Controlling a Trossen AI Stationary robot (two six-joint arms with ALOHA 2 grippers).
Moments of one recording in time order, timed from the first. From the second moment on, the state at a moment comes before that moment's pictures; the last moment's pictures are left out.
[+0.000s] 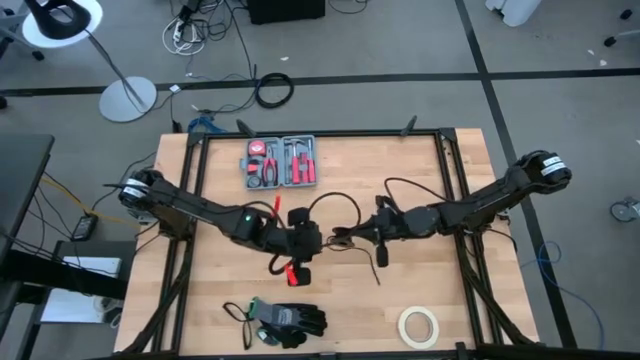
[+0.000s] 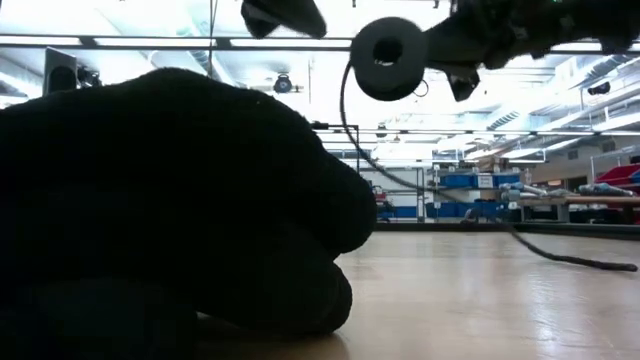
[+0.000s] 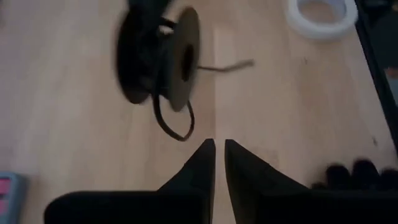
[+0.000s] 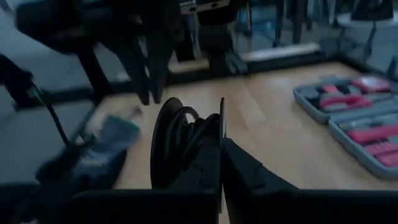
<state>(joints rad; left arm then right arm) -0.32 1.65 1.41 -0.59 -0.27 -0.24 0.31 1.26 0.52 0.54 0.34 0.22</state>
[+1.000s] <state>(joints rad) -0.26 1.51 0.60 0.86 -0.44 -0.14 0.24 1.26 0.21 1.26 0.32 0.10</state>
